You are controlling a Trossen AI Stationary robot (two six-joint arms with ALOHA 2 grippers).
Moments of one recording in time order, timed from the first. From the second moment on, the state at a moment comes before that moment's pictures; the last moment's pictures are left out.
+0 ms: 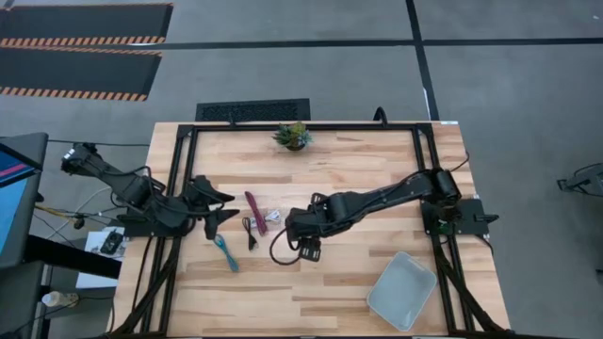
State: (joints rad) left arm -0.50 0.75 0.76 -0.62 -0.65 -0.78; right arm 0.23 2.02 1.86 -1.03 0.19 0.45
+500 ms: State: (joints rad) left arm -0.50 0.80 0.76 -0.64 -0.63 -0.82; right arm 0.18 2.02 1.86 -0.90 0.23 0.47
